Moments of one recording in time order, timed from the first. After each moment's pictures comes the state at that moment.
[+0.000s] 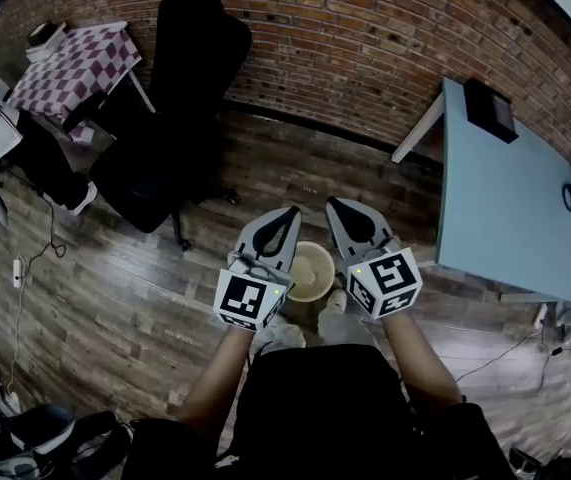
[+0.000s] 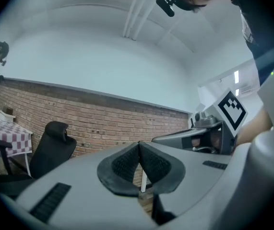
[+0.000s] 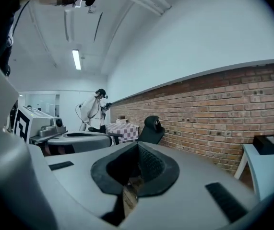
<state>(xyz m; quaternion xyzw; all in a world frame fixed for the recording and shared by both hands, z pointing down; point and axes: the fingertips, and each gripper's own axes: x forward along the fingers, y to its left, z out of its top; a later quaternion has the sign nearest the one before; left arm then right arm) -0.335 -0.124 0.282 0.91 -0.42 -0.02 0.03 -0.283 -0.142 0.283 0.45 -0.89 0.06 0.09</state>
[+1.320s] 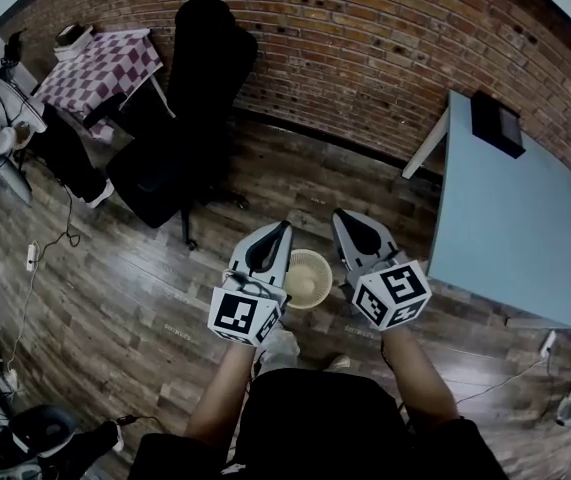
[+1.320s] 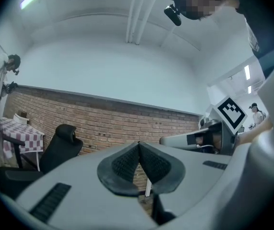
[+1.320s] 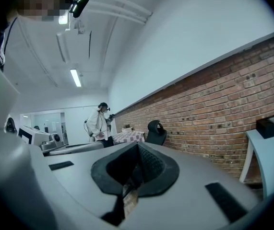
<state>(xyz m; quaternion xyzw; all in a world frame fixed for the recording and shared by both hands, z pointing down) -0.291 -0.085 0.264 0.87 -0.49 -0.04 0.04 -0.212 -0.112 0.261 0.42 -0.90 0.11 0.02</state>
